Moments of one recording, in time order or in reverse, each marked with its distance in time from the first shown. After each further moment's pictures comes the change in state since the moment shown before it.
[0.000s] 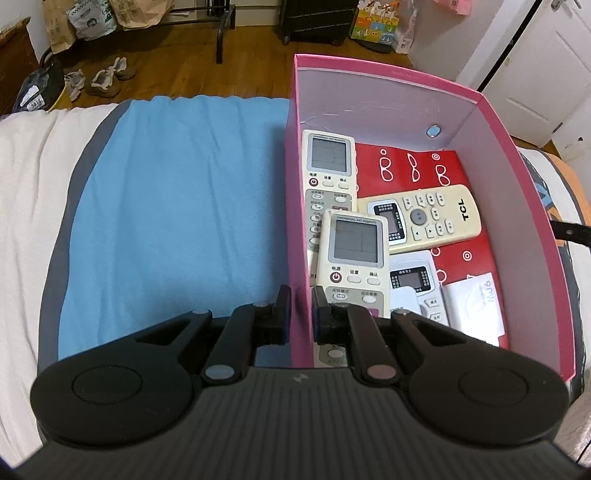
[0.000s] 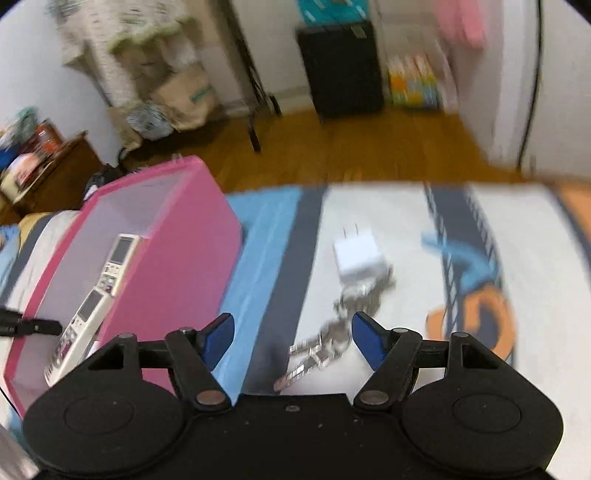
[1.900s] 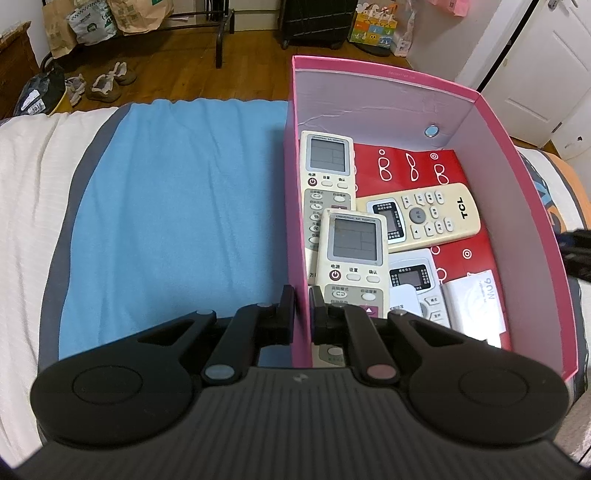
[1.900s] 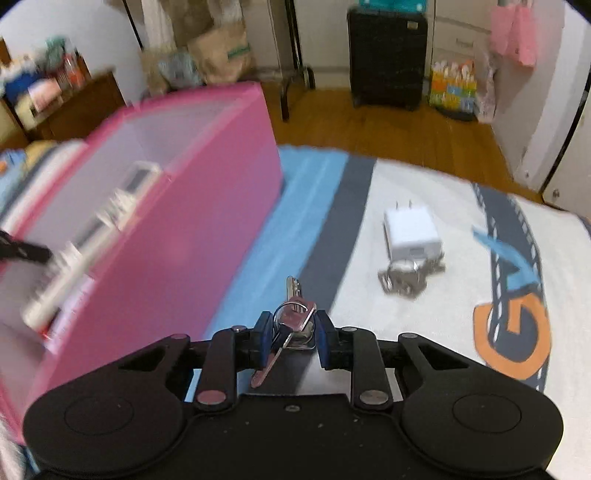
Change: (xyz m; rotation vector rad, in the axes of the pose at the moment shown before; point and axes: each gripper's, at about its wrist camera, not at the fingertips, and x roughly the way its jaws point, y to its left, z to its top) left arm -0.001 -0.004 -0.004 0.012 -0.016 0.013; right arm -0.004 0.049 -0.035 -0.290 -0.043 -0.017
